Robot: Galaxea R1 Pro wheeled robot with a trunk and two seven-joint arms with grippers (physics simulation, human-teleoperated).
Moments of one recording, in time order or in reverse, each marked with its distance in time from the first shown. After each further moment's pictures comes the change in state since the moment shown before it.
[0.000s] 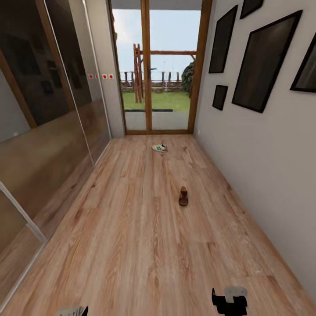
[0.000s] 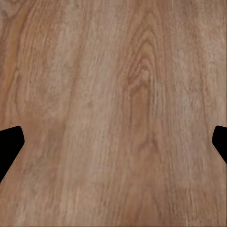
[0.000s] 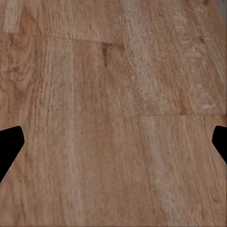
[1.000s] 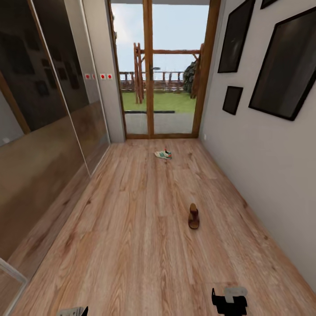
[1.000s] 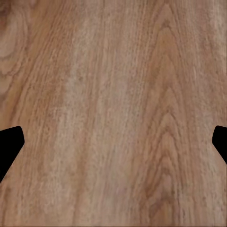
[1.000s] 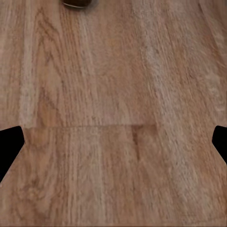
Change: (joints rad) left arm 0.000 0.000 0.000 0.000 0.000 -0.001 0.000; right arm 0.000 0.001 0.000 0.000 0.000 0.000 0.000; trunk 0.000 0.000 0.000
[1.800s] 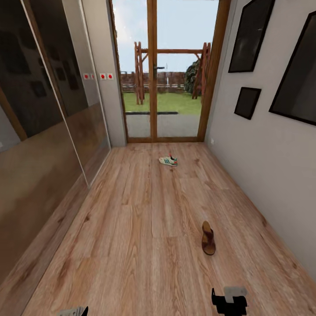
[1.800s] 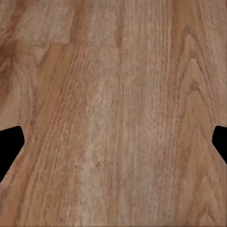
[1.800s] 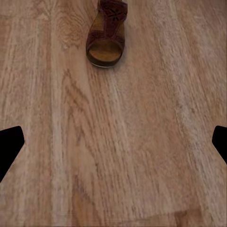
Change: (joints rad) left arm 0.000 0.000 0.000 0.000 0.000 0.001 0.000; right arm 0.000 0.001 0.000 0.000 0.000 0.000 0.000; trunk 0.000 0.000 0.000
